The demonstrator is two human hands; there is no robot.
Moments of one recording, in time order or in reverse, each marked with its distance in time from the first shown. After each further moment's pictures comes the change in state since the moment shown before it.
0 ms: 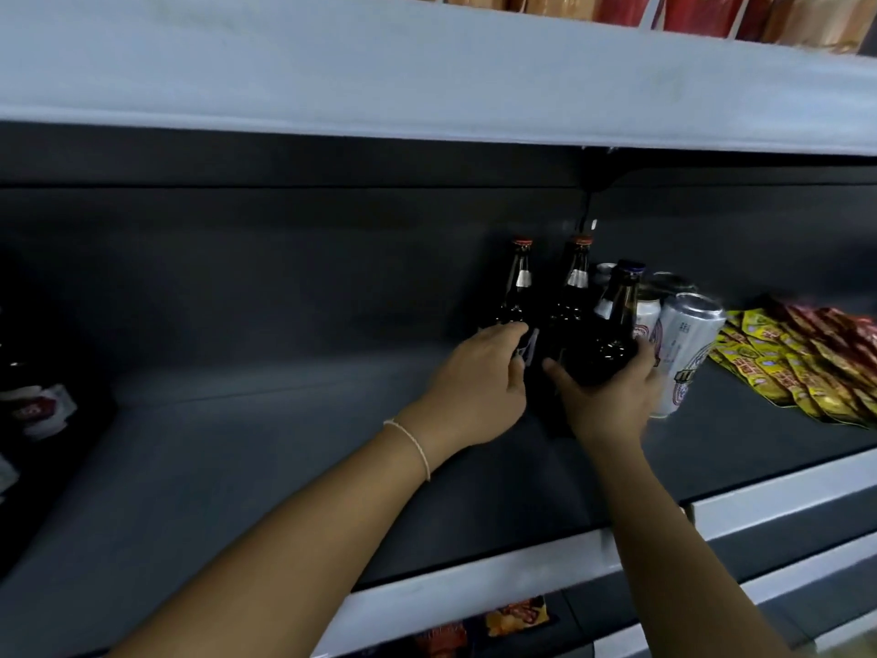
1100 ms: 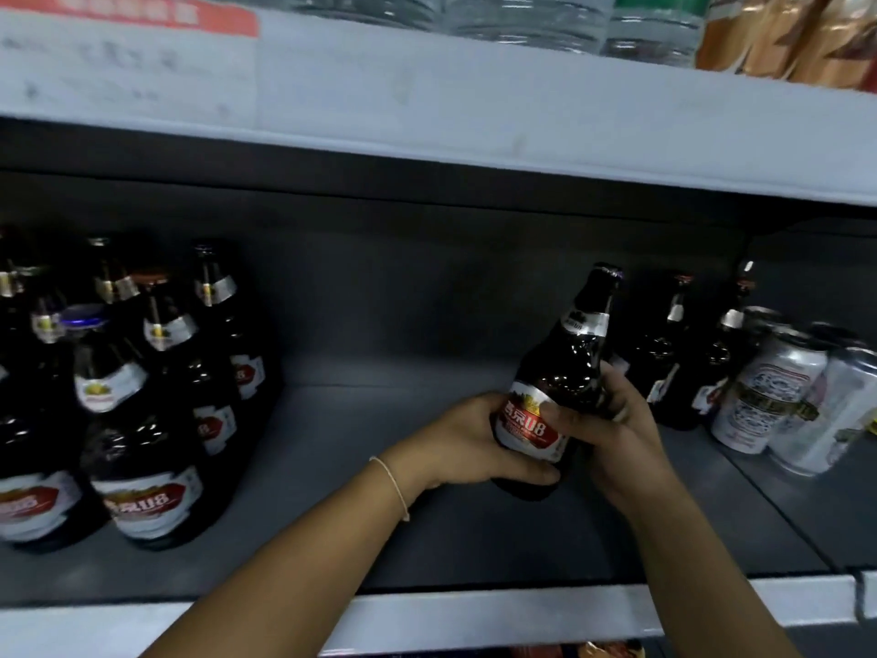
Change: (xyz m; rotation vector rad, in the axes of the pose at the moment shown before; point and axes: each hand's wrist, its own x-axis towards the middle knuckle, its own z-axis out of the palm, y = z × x) left_hand -0.101 -0.112 -0.079 -0.604 -0.177 -0.278; right_hand -0.117 -0.099 0.039 0.827 -0.887 -0.060
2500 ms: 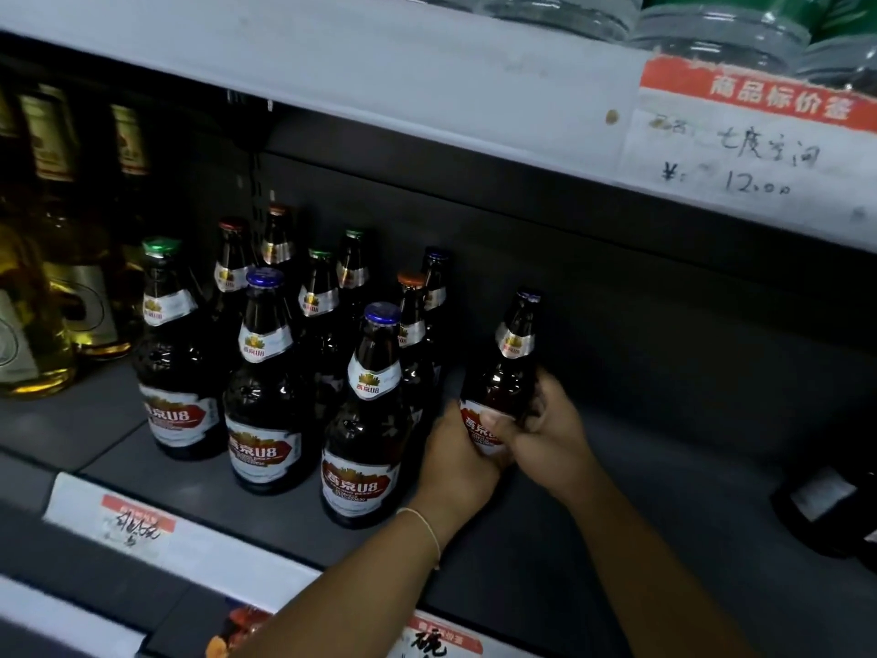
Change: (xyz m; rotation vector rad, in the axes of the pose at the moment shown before) left_hand -0.071 -0.102 -0.107 -0.051 0.927 -0.057; right_hand 0.064 0.079 0.213 -0.358 -0.298 0.004
